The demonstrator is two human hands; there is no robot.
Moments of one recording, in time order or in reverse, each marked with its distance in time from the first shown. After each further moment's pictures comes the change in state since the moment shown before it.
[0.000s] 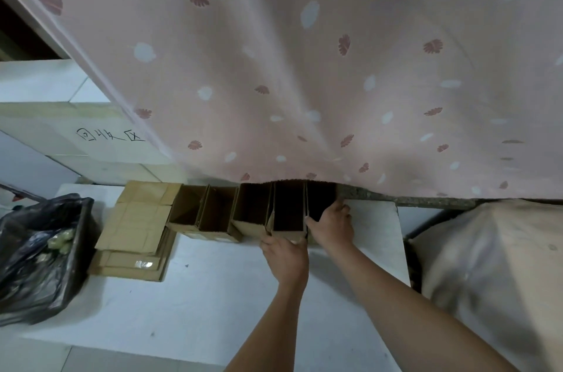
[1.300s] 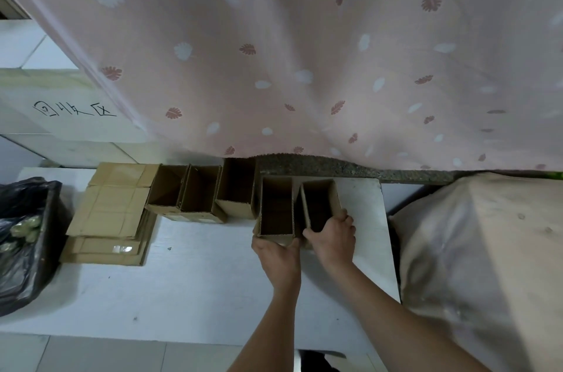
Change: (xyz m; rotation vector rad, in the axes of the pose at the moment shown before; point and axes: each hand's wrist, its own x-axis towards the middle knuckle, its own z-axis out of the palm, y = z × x) left_hand -0.022 -0.047 0.040 -0.558 0.085 -0.043; right_hand -0.050 0.054 0.026 0.000 0.088 0.112
